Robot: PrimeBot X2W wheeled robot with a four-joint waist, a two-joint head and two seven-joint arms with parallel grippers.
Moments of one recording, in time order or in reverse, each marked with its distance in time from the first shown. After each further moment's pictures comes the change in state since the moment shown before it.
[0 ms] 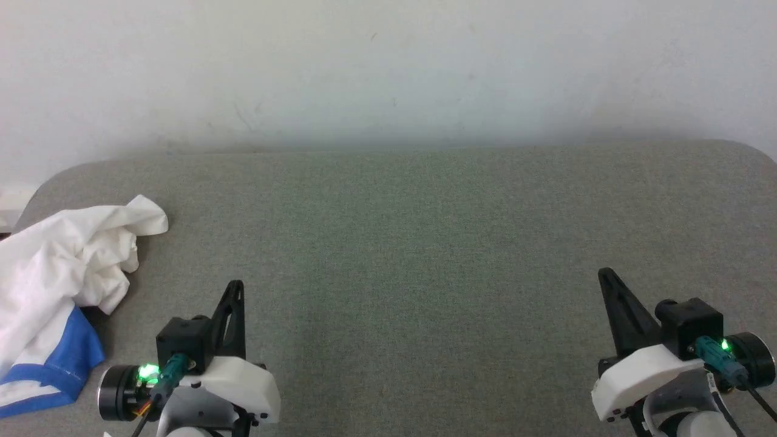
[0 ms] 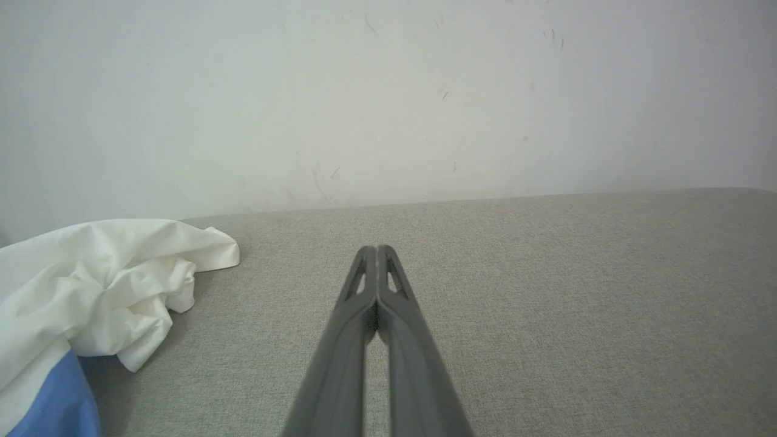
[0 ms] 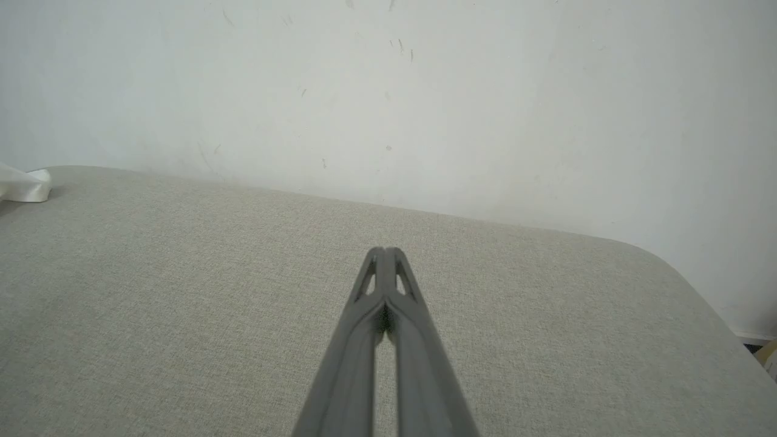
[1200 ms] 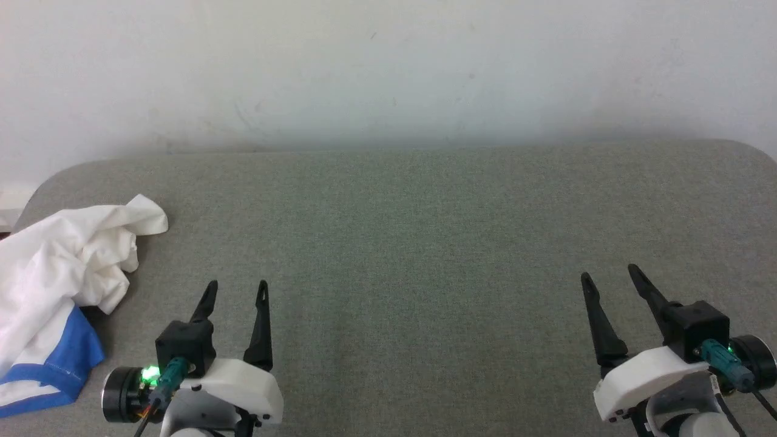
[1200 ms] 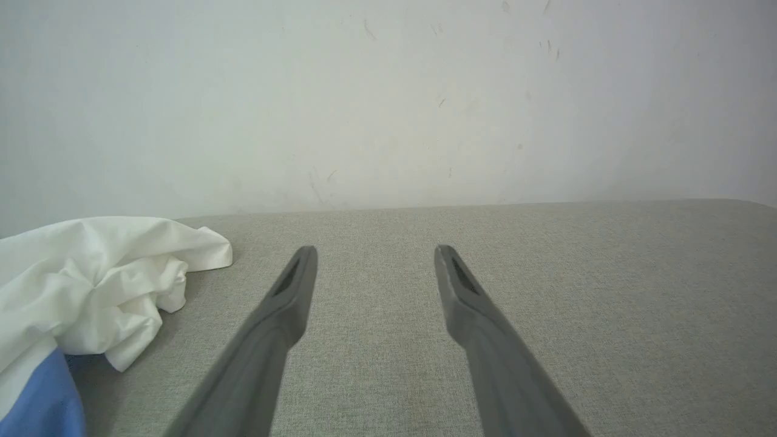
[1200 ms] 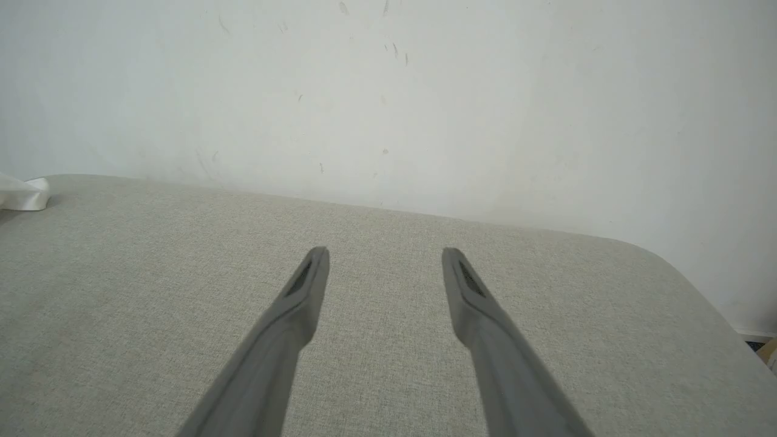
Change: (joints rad) left arm 0.001 0.000 -0.010 0.008 -0.026 0.007 -0.024; right arm 0.001 -0.001 -0.008 0.011 0.010 0.000 -0.023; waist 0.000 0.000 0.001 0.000
